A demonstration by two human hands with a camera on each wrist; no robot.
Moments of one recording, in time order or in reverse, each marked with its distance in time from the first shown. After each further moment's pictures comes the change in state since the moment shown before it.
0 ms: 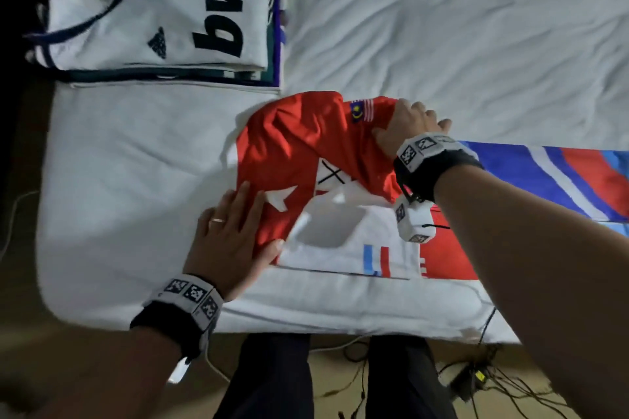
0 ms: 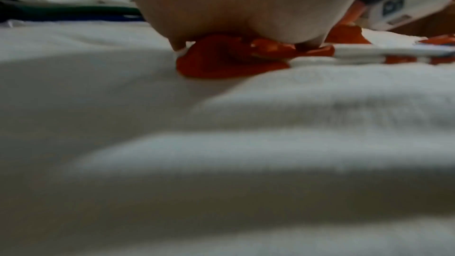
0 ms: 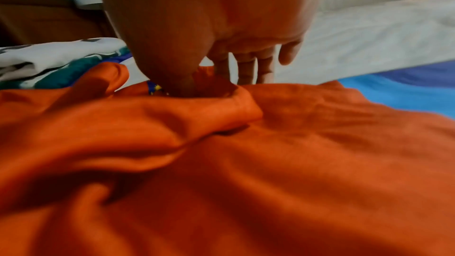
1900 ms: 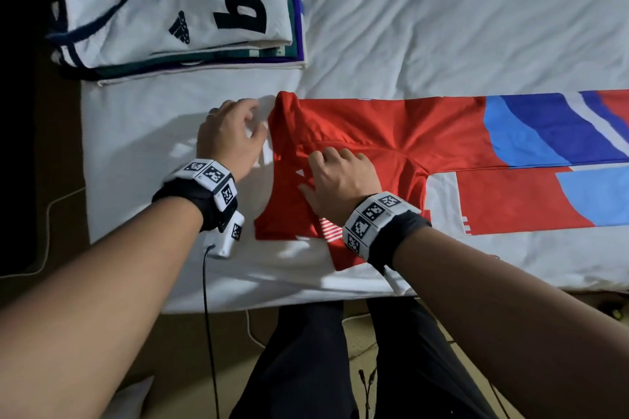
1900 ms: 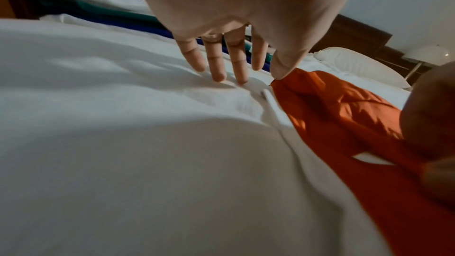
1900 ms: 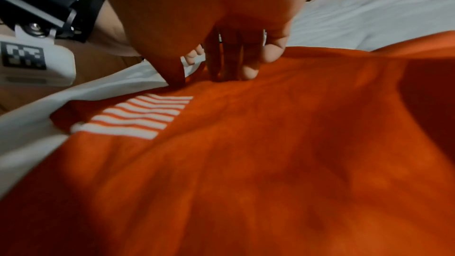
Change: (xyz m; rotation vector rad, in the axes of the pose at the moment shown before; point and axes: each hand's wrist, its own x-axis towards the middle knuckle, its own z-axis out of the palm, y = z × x) left_hand 0.106 -0.080 -0.054 -0.426 0.234 -0.146; right_hand -0.144 -0.120 0.054 0.036 0.028 -0.482
